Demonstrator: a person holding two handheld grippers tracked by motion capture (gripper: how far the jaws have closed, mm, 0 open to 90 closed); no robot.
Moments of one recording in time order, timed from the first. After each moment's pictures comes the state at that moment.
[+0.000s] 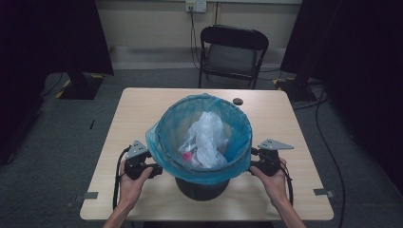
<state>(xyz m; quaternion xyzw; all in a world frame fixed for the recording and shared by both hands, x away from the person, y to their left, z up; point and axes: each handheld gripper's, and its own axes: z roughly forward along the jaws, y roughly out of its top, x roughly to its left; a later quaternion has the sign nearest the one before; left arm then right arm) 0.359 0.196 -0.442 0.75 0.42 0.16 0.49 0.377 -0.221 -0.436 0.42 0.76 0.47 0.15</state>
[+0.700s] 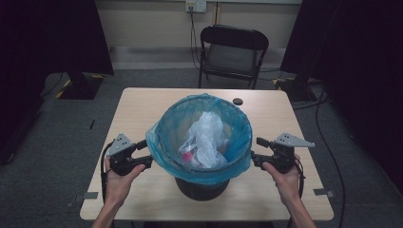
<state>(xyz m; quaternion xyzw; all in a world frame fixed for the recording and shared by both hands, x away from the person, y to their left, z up) 0.345 0.218 -0.390 0.72 0.39 0.20 0.54 0.362 -0.238 -0.384 0.39 0.73 0.53 0.19</state>
